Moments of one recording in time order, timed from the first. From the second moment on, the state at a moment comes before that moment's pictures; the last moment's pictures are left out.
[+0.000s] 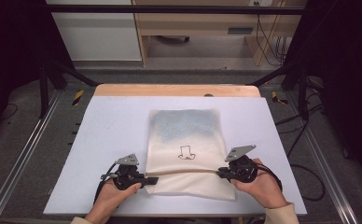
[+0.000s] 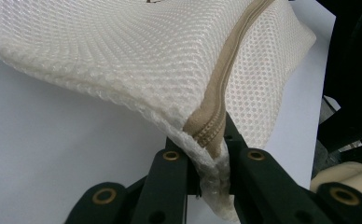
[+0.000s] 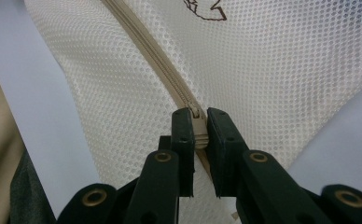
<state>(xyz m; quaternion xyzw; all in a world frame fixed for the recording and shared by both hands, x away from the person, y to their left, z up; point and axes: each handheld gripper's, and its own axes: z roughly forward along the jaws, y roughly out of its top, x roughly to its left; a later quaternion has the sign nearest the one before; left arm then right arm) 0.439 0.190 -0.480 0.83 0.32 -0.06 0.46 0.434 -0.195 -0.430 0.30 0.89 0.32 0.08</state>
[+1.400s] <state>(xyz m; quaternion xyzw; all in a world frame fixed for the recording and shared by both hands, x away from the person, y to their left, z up) 0.438 0.190 -0.479 0.83 0.32 -0.05 0.46 0.430 -0.204 -0.436 0.31 0.89 0.32 0.07</state>
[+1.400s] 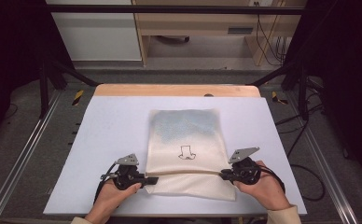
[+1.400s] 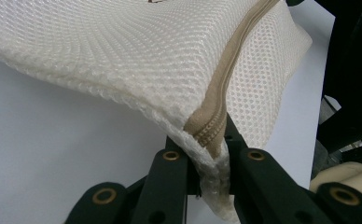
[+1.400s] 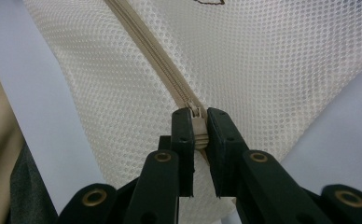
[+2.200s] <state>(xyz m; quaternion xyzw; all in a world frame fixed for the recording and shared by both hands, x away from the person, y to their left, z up) 0.438 0.190 -0.479 0.83 0.32 -0.05 0.46 0.428 -0.216 -0.439 0.33 0.89 0.31 0.08</state>
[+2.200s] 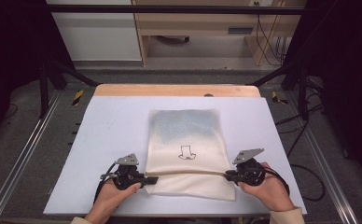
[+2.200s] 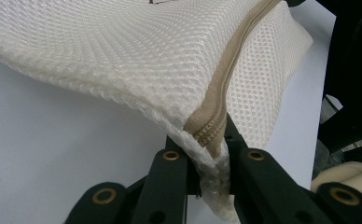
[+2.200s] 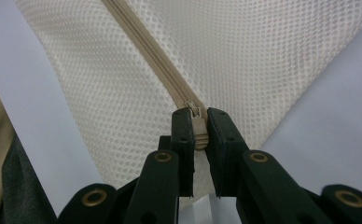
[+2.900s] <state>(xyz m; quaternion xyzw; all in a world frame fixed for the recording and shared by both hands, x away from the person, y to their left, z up) 0.439 0.191 -0.478 0.83 0.32 -0.05 0.46 0.427 -0.226 -0.444 0.34 0.89 0.30 0.08</state>
